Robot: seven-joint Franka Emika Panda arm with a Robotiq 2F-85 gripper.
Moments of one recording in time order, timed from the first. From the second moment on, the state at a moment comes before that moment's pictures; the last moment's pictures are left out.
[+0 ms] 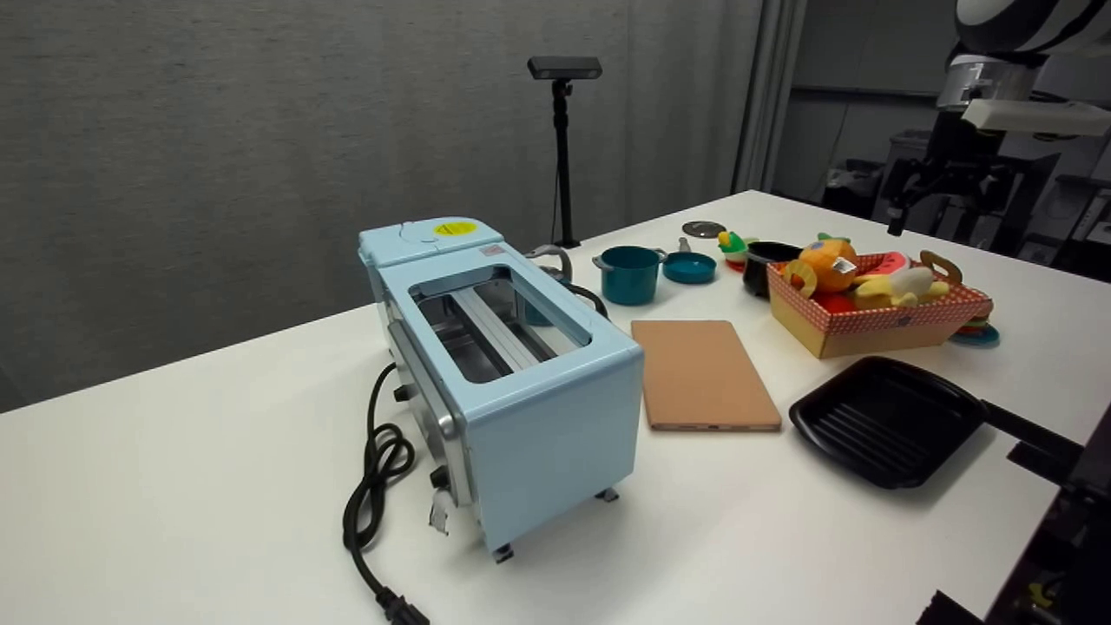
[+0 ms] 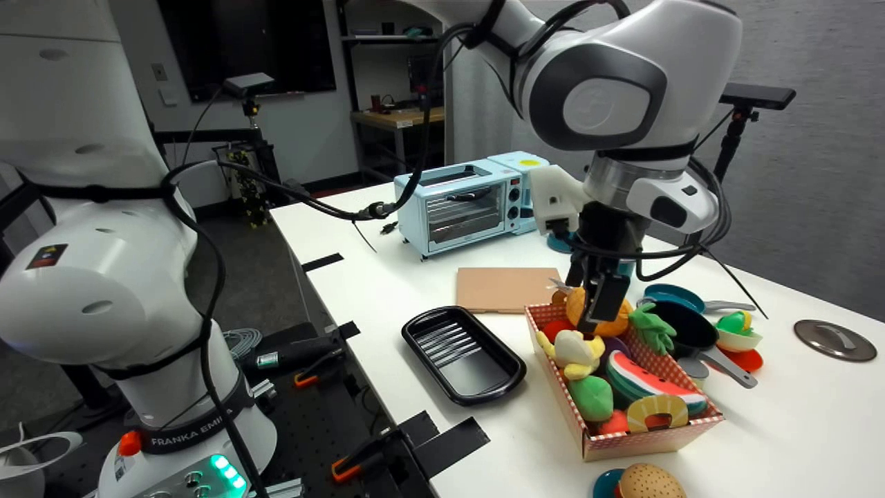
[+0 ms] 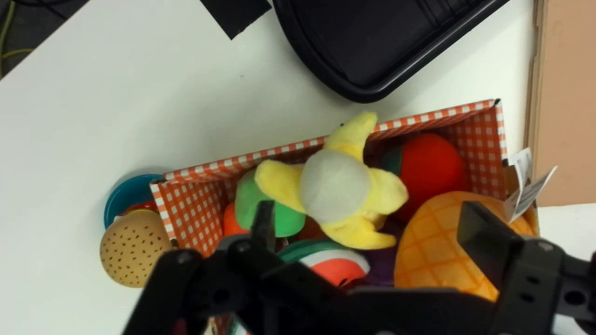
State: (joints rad) arm -0.21 0.08 -0.26 -2.15 0.14 2.13 0.14
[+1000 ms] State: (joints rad) arm -0.20 0.37 -0.22 -2.03 0.14 2.13 0.23
